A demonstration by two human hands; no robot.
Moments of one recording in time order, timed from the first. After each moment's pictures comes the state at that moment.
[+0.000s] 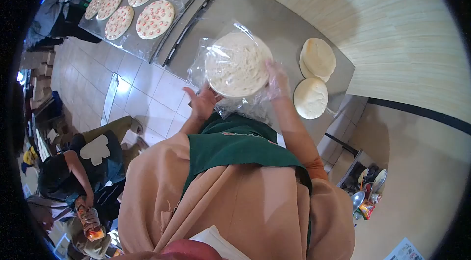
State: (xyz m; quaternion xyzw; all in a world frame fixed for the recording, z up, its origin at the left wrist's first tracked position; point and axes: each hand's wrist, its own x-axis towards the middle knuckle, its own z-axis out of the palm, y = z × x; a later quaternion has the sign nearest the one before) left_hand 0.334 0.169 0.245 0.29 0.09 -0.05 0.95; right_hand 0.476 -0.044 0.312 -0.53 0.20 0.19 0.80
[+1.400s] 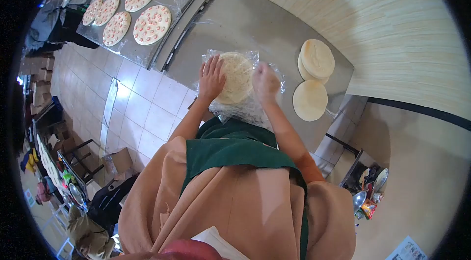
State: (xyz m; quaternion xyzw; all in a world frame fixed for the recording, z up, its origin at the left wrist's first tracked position) left_hand 0.417 0.179 0.221 0.97 0.00 0.12 0.20; right_hand 0.478 -0.029 0.254 -0.97 -0.03 -0.01 0.23
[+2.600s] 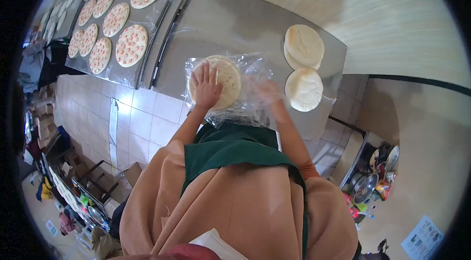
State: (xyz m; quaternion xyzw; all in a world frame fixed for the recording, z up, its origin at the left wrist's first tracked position) left_hand 0.427 0.137 0.215 0.99 -0.04 0.05 0.14; right_hand 0.474 -0.115 0.248 -0.90 0.11 0.28 0.31
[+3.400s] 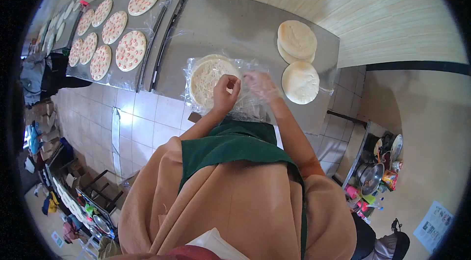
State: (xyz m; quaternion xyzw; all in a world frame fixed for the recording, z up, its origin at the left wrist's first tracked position) left_hand 0.408 0.062 0.281 0.80 -0.01 0.10 0.59; right_hand 0.462 -0.104 0.289 -0.90 -0.12 0.16 0.40
